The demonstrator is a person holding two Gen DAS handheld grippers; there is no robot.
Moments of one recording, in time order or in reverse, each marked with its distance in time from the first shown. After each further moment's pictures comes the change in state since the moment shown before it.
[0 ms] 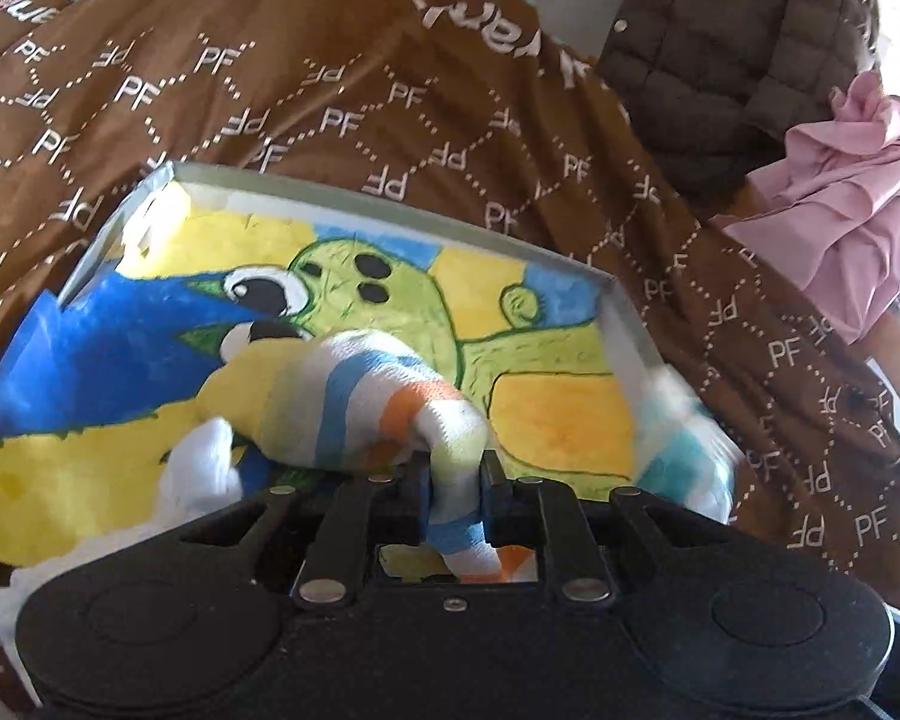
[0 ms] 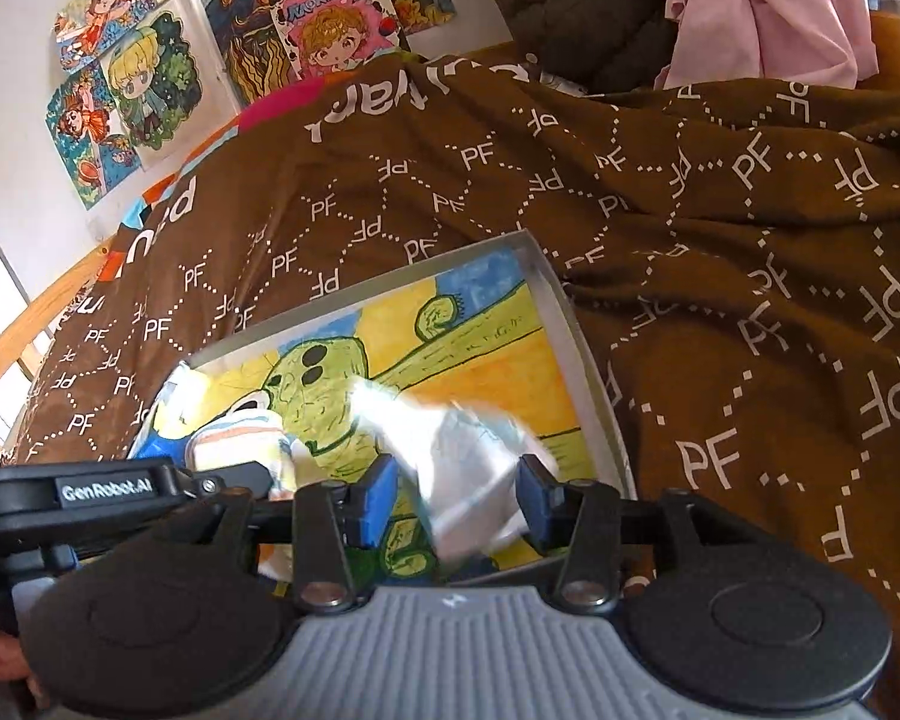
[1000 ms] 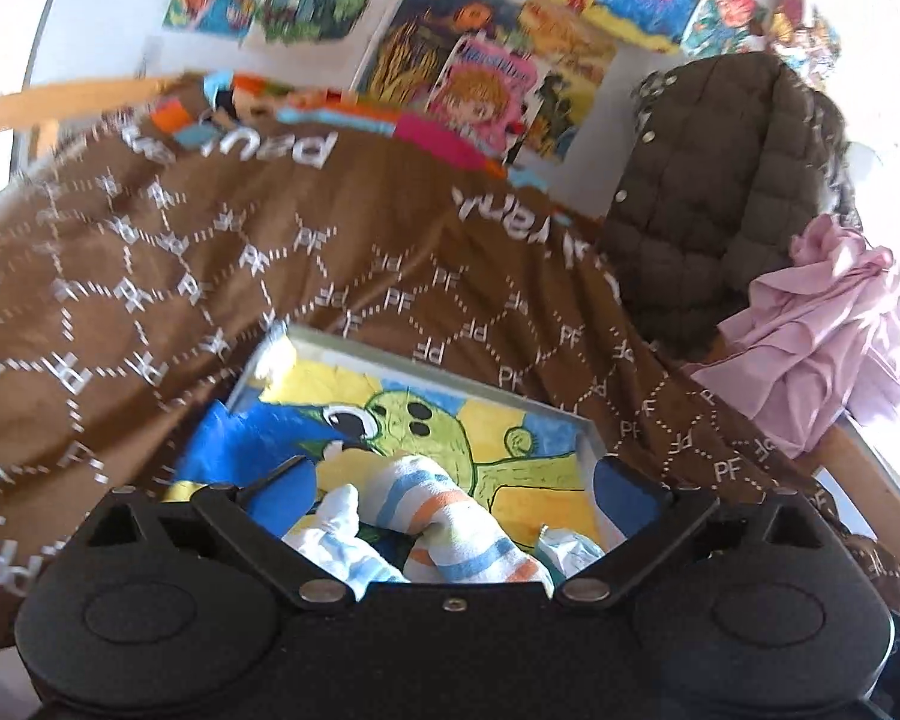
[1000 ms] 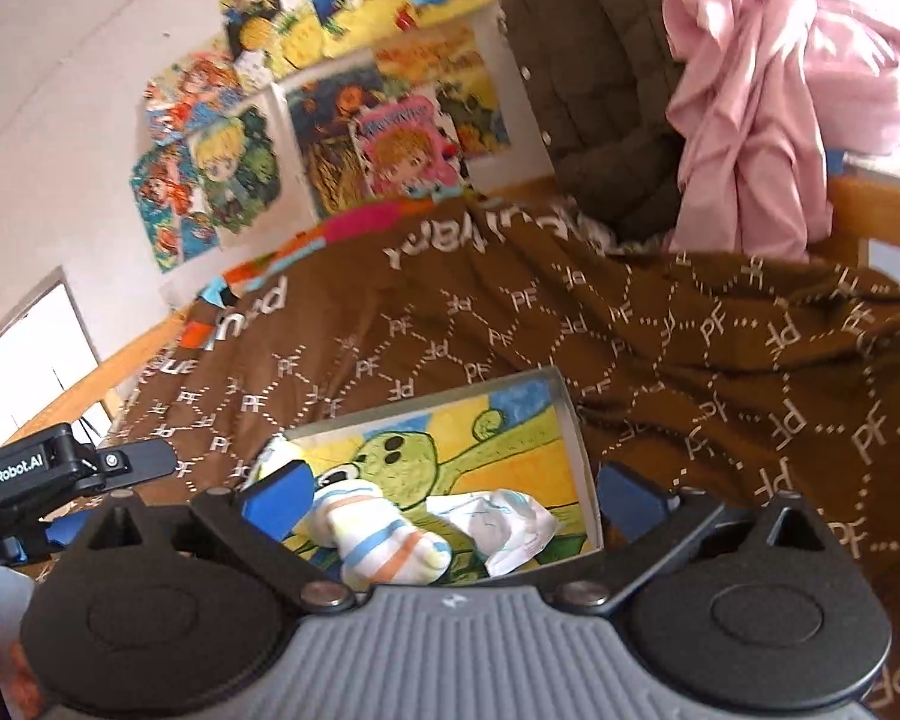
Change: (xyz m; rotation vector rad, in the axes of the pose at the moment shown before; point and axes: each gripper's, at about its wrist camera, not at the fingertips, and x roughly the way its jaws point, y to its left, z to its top) left arm -0.156 -0.014 -0.019 -0.025 -0.314 0.067; right arm -0.154 0.021 -0.005 -0.090 -0.224 0.069
